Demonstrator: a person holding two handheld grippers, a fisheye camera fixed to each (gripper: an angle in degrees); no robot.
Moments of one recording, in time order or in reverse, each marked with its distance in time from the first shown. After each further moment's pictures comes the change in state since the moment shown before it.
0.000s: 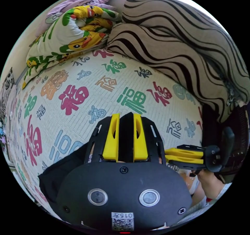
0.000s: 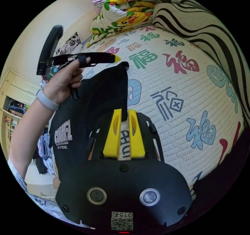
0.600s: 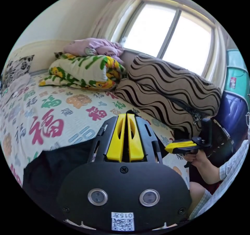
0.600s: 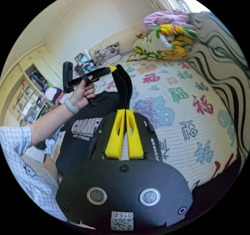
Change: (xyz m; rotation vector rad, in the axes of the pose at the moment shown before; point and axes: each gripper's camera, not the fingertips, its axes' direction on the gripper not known) left arm -0.149 0.228 -0.142 0.639 0.210 -0.227; right arm -0.169 0.006 -0.047 0.175 -0.165 -0.426
